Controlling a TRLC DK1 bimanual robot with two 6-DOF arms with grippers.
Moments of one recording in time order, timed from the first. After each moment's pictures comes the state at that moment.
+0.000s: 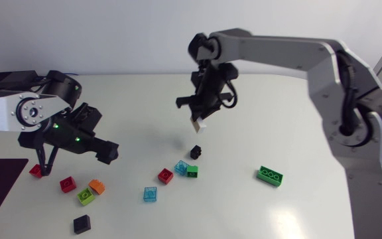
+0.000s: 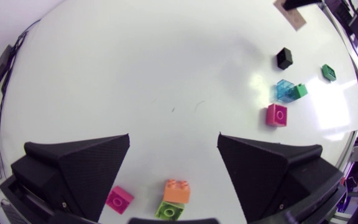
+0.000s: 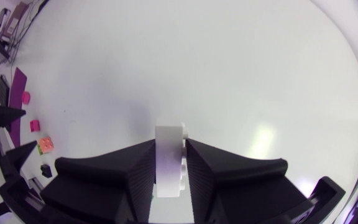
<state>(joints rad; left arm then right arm) -0.17 1.45 0.88 -0.55 0.05 0.22 0.49 2.24 2.08 -1.06 -0.12 0.15</state>
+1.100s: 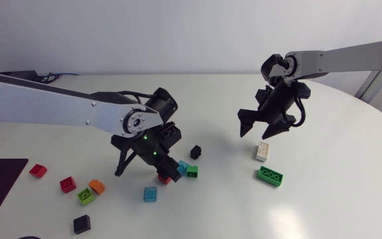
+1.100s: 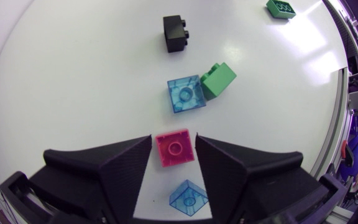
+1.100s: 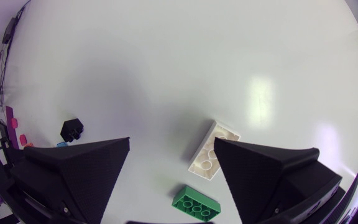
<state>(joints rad) -0.62 1.81 1.13 -0.59 0.06 0.21 0.14 2.00 1.55 -0.91 -0.18 0.11</state>
